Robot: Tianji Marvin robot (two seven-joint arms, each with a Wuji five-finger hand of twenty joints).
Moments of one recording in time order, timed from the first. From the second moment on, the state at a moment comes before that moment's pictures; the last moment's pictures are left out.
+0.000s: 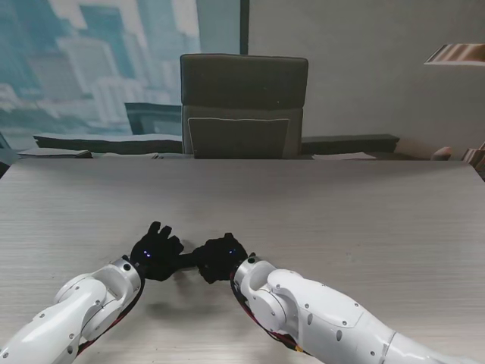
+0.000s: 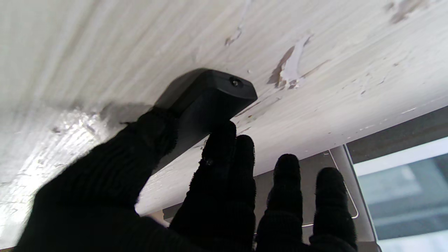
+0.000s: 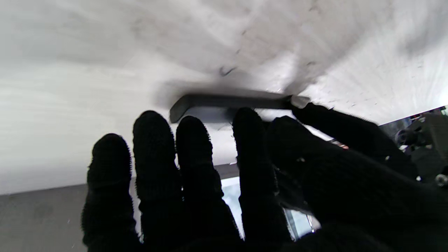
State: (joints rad) left arm 1.59 -0.98 -1.12 -1.53 1.39 -0.16 0.04; right arm -1.15 -1.19 0.45 -1.36 -0.76 0.10 -0.14; left_hand 0.63 -0.45 0.75 -0.14 0.58 0.25 0.94 0.35 0.57 0.13 0.42 0.33 0.32 0.26 0.33 0.33 0.00 0.31 0.69 0.35; right_hand 0.52 -0.52 1.10 -0.22 0.75 0.03 0.97 0.07 0.86 0.32 1.08 0.49 0.85 0.36 1.16 0.56 0.37 0.48 1.33 0.52
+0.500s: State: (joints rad) left arm 1.59 -0.98 -1.12 -1.54 1.39 -0.16 0.03; right arm -1.13 -1.18 0.46 -1.33 -0.78 0.19 -0.15; left_hand 0.63 -0.45 0.75 -0.14 0.58 0.25 0.94 0.34 0.57 0.13 0.42 0.33 0.32 0.26 0.33 0.33 0.00 0.31 0.69 0.35; right_hand 0.44 -0.46 1.08 -0.20 0.76 0.09 0.87 0.13 0.83 0.33 1.08 0.49 0.84 0.36 1.16 0.57 0.36 0.48 1.33 0.52
